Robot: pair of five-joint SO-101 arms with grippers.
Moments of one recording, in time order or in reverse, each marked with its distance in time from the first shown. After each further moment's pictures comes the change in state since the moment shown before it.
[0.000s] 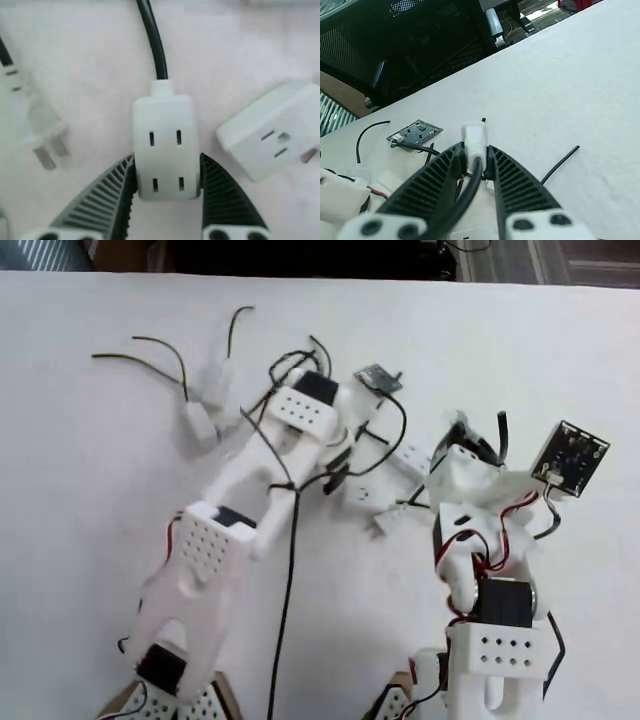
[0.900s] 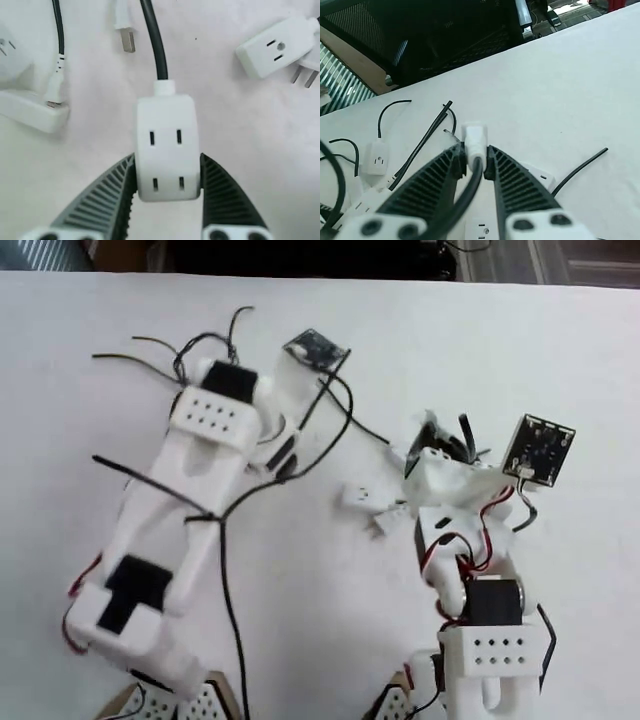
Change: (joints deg) left arm -7.3 -46.7 43.0 -6.2 0.0; right arm -6.5 0.0 0.0 0.0 2.5
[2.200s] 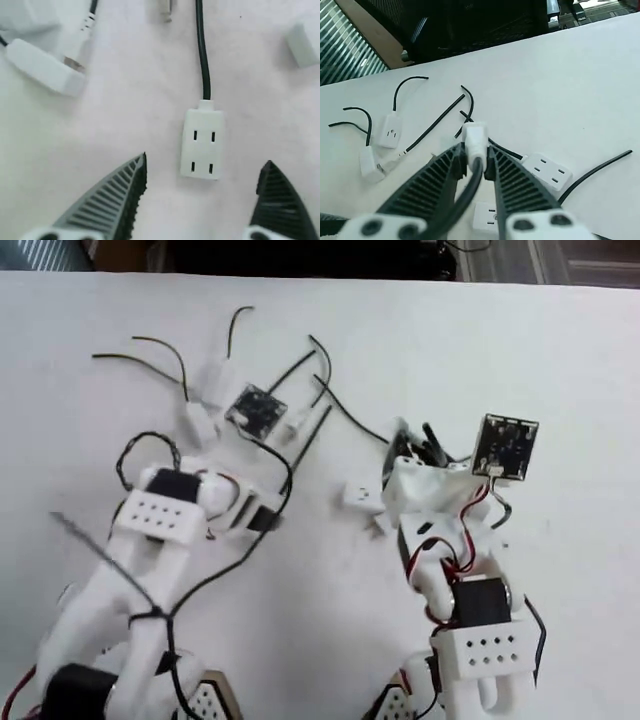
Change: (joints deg) left arm -7.6 -31.7 48.2 -30.9 -0.1; right arm -5.8 0.1 1.5 0.0 4.5
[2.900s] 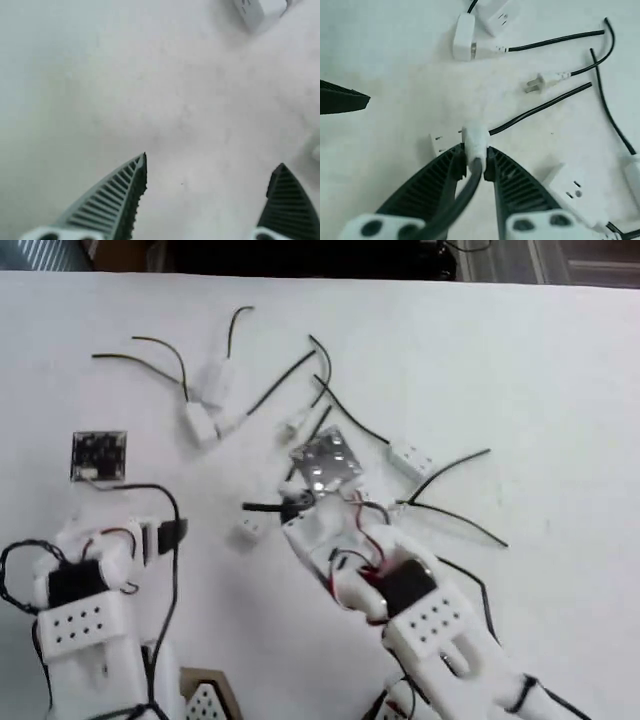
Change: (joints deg) left arm -31.8 -35.3 25.7 0.3 4.3; right arm -28.1 18.4 -1.9 0.4 17.8
